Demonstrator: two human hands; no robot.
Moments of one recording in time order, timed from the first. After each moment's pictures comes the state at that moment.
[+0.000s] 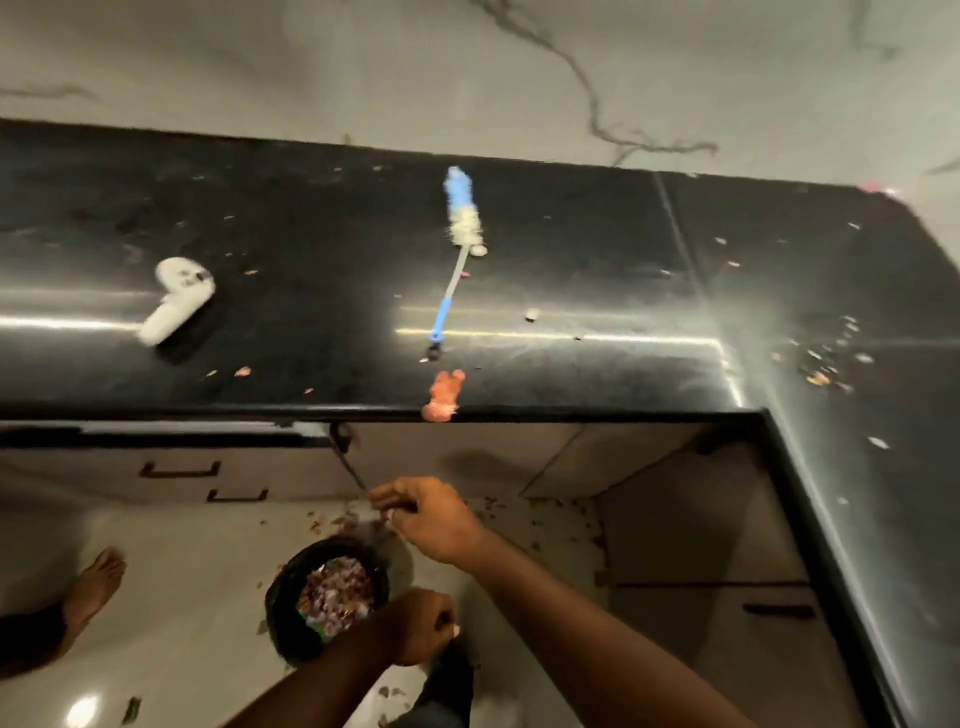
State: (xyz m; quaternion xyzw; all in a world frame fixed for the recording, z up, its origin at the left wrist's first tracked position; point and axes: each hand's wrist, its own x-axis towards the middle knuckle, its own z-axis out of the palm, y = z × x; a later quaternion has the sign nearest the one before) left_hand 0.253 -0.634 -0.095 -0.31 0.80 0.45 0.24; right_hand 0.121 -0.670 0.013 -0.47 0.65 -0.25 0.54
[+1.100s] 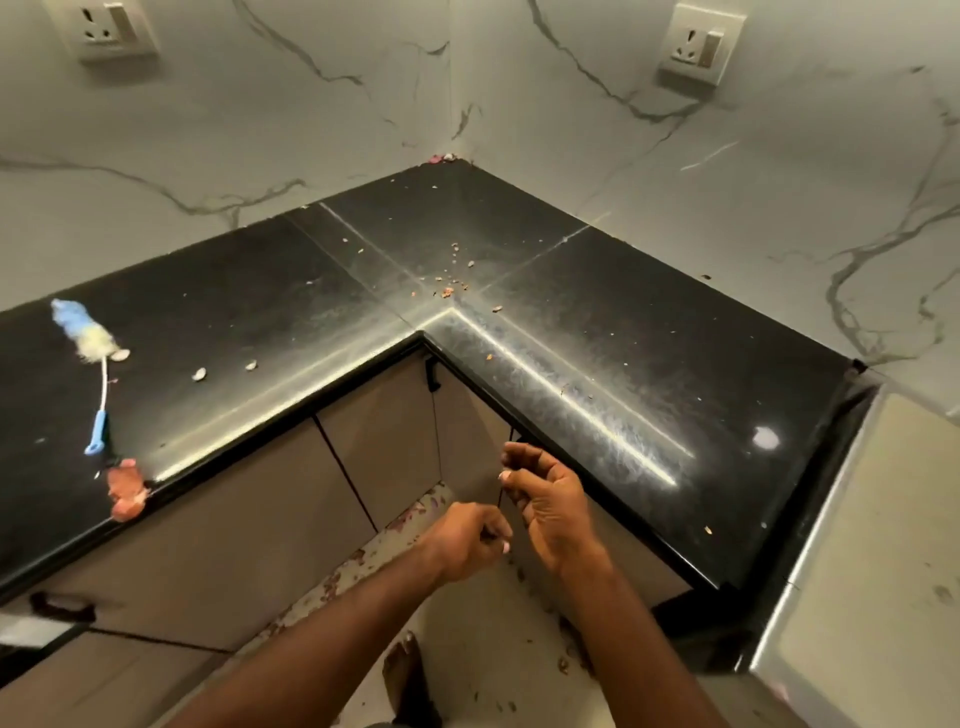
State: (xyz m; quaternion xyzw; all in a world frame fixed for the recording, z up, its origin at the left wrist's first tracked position) left_hand 0.004 -0.431 0.027 -0.04 0.91 0.36 0.18; right_hand -0.050 -0.292 0.079 0.07 0.53 -0.81 0.23
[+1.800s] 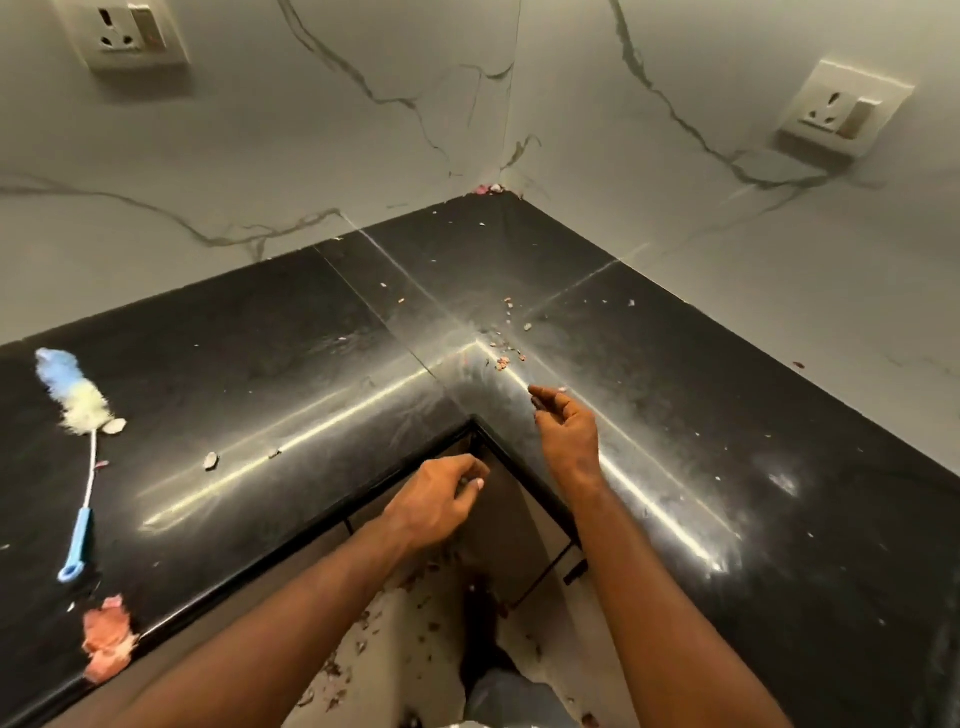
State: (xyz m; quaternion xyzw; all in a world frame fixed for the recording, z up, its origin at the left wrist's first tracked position) left_hand -0.146 -0.627 0.062 -0.06 0.91 0.40 0.02; right_hand -0.283 -0.468 0.068 -0.05 0.75 -0.66 0.06
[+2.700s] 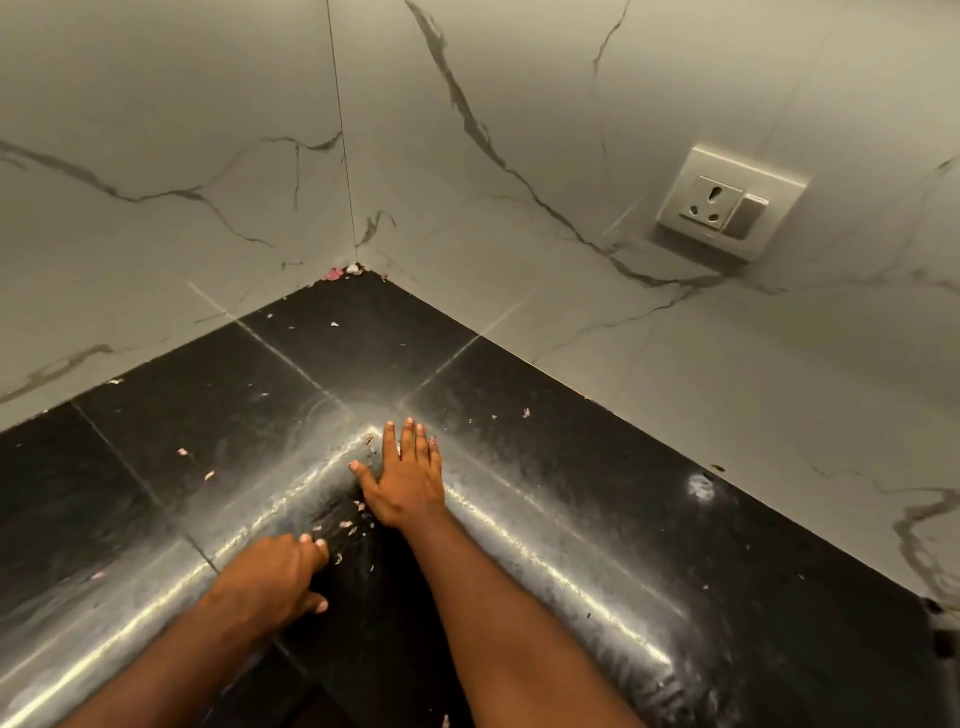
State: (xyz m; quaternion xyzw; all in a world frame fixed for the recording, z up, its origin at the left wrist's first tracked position) left_hand -0.399 -0.718 0.076 0.03 0.96 -0.08 0.28; right_hand -0.543 -0.571 0.027 -0.21 0.95 -0.19 0.11
